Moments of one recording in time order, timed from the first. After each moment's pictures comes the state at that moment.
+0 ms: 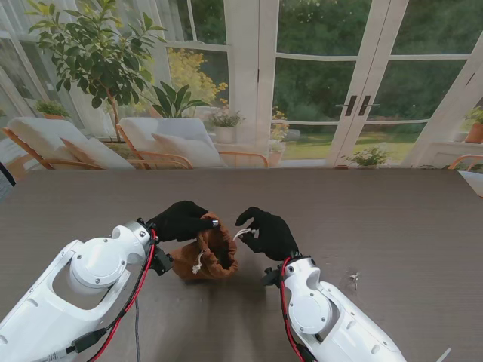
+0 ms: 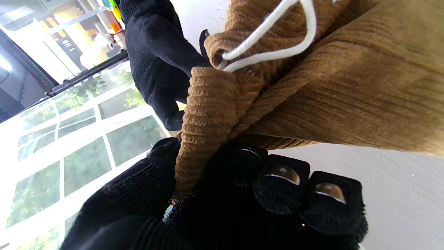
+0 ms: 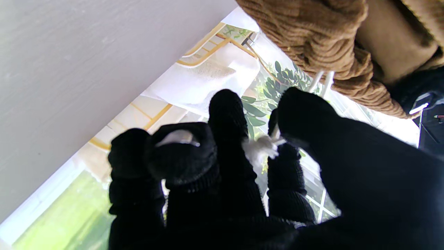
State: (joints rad) left arm 1.48 -1.07 -1.25 -1.77 0.14 0.15 -0.34; right arm -1.36 -1.26 0.90 -1.30 -0.38 -0.26 -0.46; left_hand 0.85 -0.29 0.60 -0.13 0.96 0.31 0.94 0.99 1.15 0.31 0.94 1.34 1.04 0.37 1.47 0.97 0.74 0.48 1.71 0.90; right_hand 0.60 -0.77 1.18 -0.27 0.63 -0.15 1.04 0.30 1.14 0.09 0.72 0.83 1.28 0.14 1.26 0.80 0.65 0.36 1.45 0.83
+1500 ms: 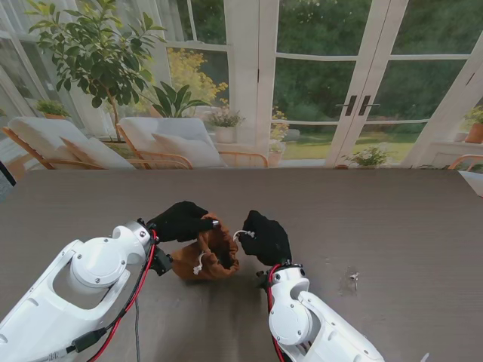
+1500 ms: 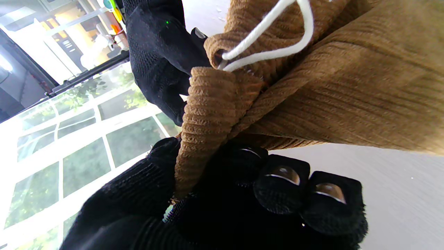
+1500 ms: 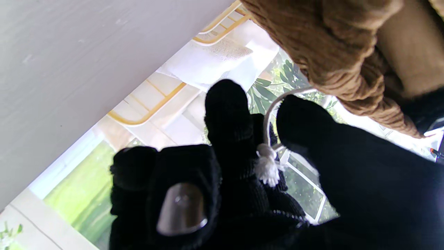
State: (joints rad) left arm 1.48 -1.07 -1.24 -1.77 0.14 0.14 -0.35; right arm -1.37 -1.31 0.83 -1.30 -0.45 -0.11 -0.66; left_hand 0.85 -0.29 0.60 -0.13 0.96 0.31 0.94 0.99 1.15 0.32 0.94 1.34 1.04 0.37 1.47 0.97 0.74 0.48 1.71 0.90; right_hand 0.59 -0.68 1.21 -0.29 0.69 0.21 1.41 0.29 1.37 0.08 0.74 0.73 1.30 0.12 1.57 0.92 0.65 0.33 1.63 0.82
